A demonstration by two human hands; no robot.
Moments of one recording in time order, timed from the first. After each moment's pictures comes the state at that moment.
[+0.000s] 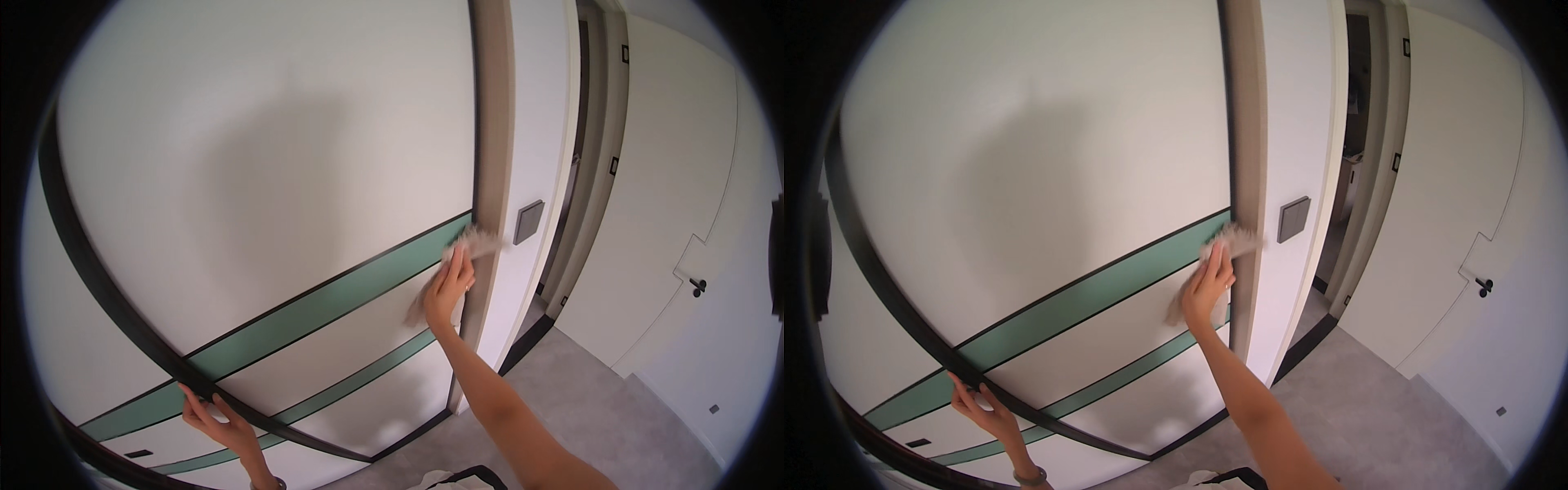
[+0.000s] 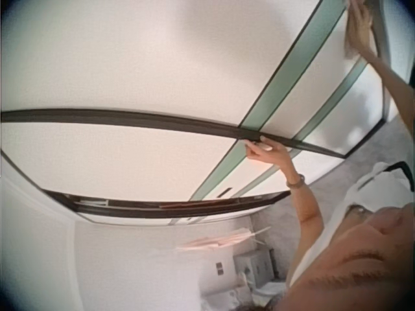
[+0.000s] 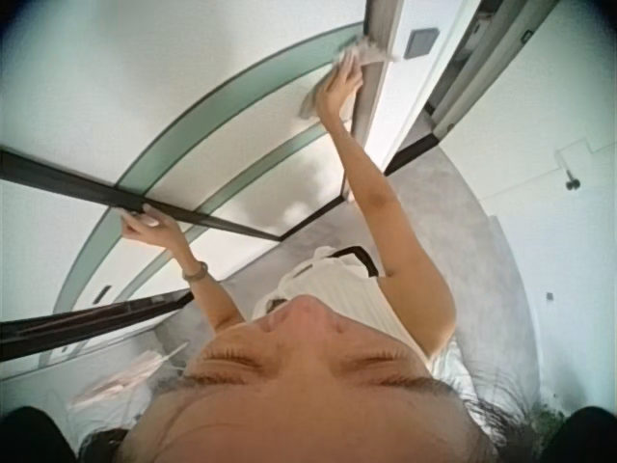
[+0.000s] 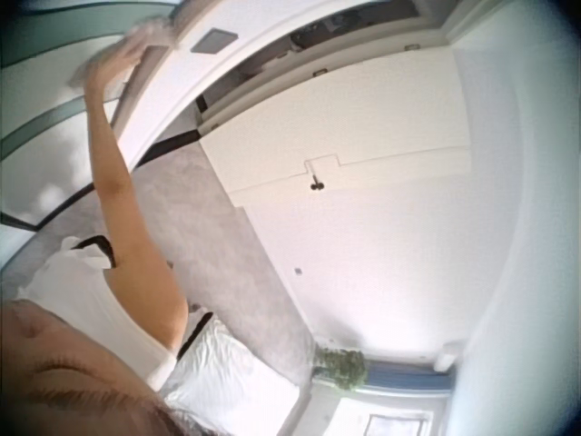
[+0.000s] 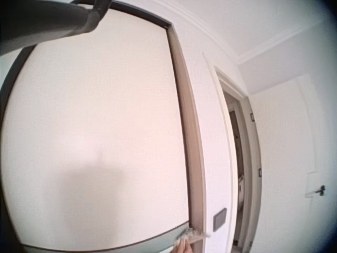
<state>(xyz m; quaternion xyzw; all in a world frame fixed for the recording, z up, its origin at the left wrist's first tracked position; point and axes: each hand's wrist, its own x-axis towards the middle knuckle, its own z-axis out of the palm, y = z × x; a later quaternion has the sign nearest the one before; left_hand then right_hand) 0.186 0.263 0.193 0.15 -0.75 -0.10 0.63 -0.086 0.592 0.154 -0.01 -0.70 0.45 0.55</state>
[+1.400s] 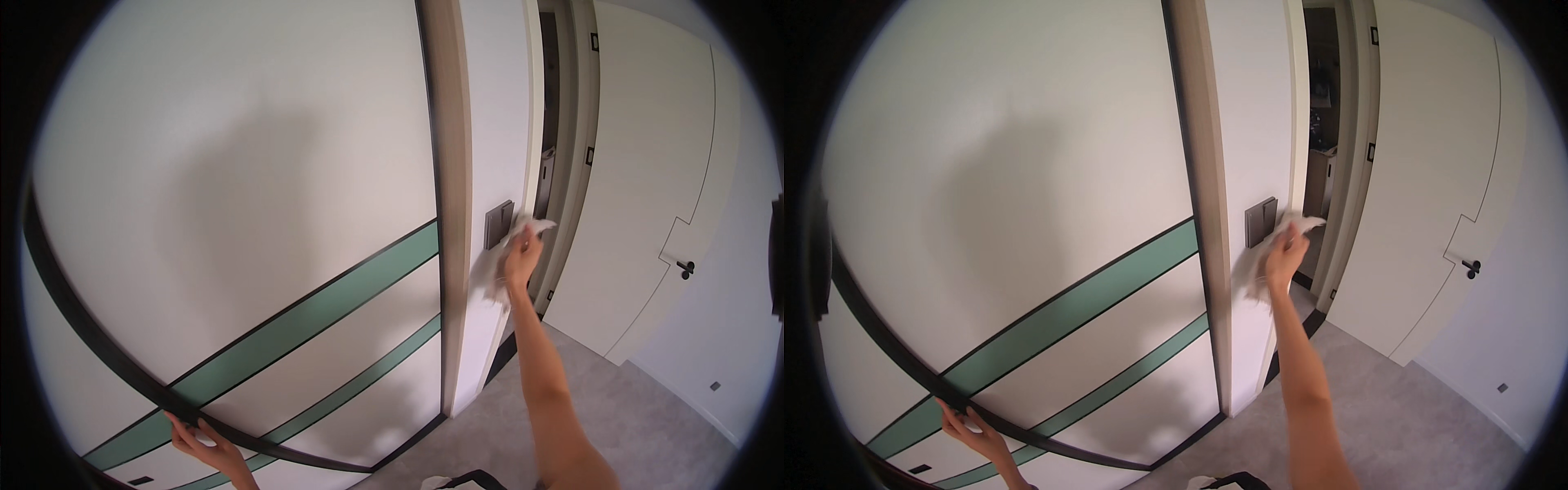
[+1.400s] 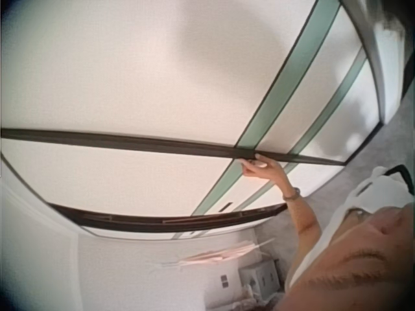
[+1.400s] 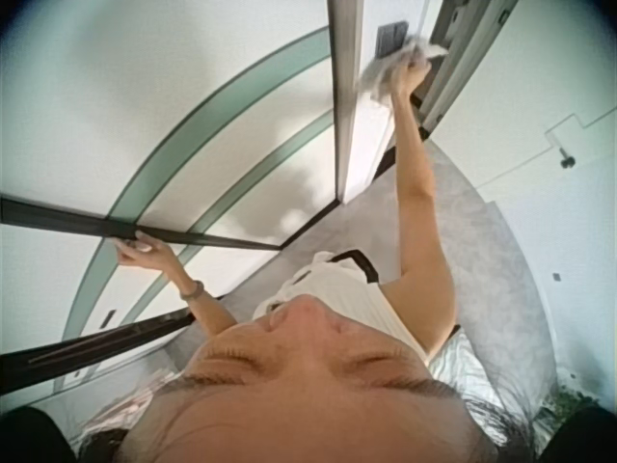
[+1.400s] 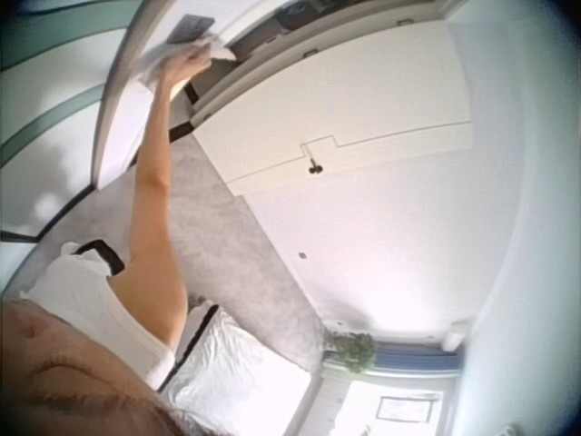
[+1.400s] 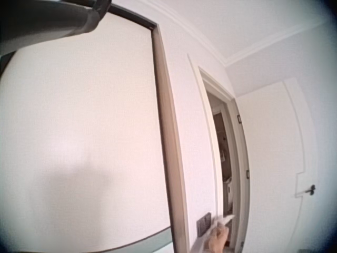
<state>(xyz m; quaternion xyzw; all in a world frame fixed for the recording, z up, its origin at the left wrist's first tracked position) 0.182 0.260 0.190 0.16 -0.75 -0.09 0.63 -0.123 0.809 0.180 -0.12 -0.65 0.51 0.55</state>
